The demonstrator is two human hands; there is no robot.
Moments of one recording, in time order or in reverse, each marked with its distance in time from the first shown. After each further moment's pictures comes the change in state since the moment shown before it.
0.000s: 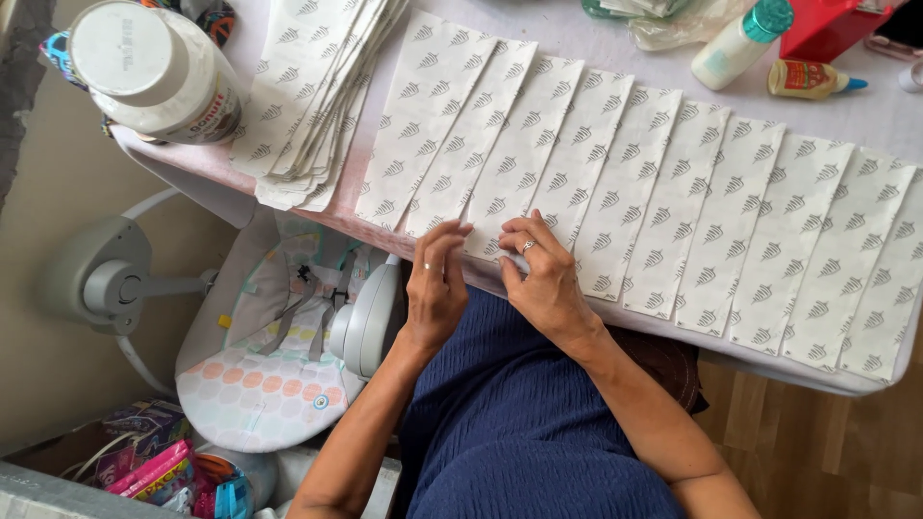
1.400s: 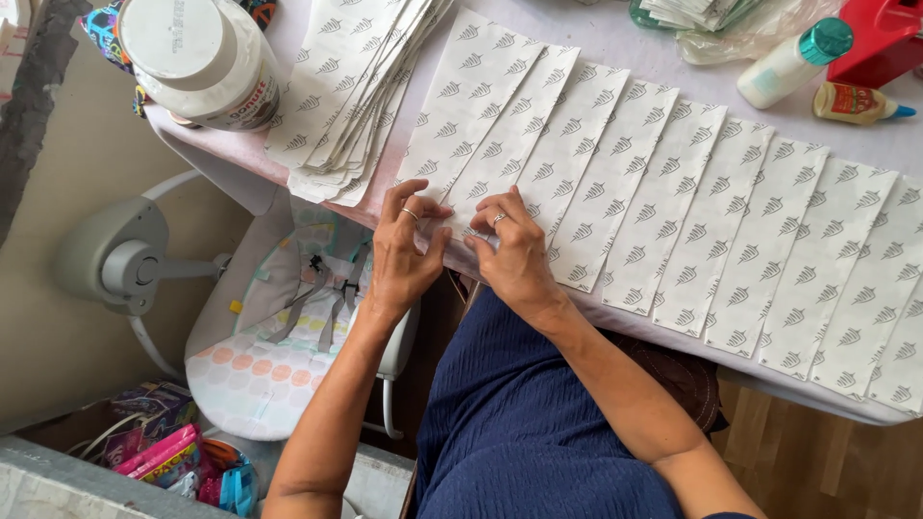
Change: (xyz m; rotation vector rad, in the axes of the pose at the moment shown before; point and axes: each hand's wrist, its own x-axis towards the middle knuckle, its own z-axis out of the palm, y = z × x) left_hand 0.029 -0.063 -0.053 -0.060 -0.240 -0.267; right_hand 0.042 -0.013 0.065 0.064 -0.014 0.038
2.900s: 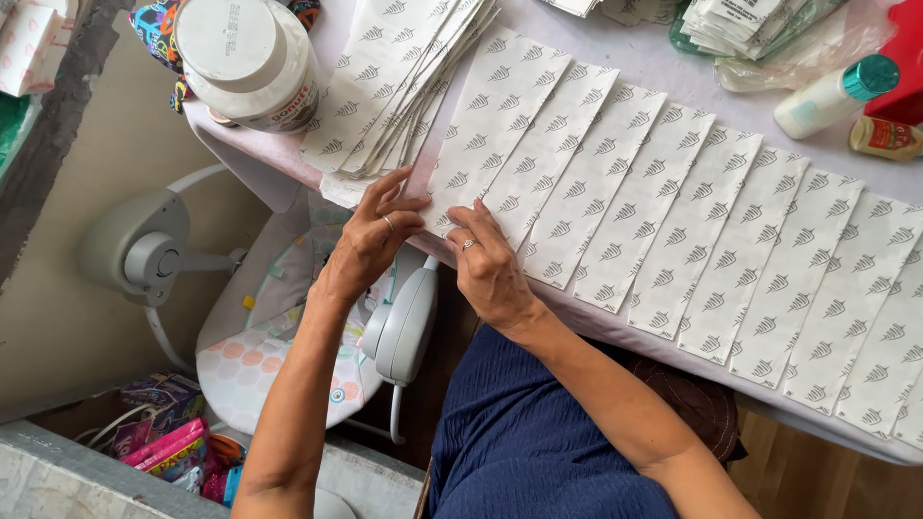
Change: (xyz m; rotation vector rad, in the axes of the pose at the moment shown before) left_hand 0.017 -0.047 -0.069 0.035 -0.110 0.260; right_hand 0.008 -0.013 0.062 -0.106 0.015 -0.327
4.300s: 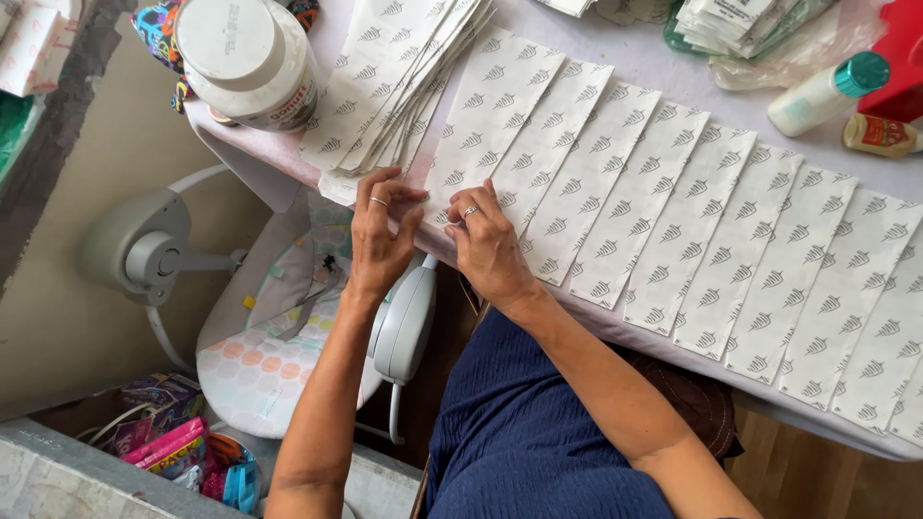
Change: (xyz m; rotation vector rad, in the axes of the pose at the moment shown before) left_hand 0.006 0.013 0.024 0.084 0.205 -0.221; right_hand 0.023 0.004 -0.013 0.149 -0.117 0.216
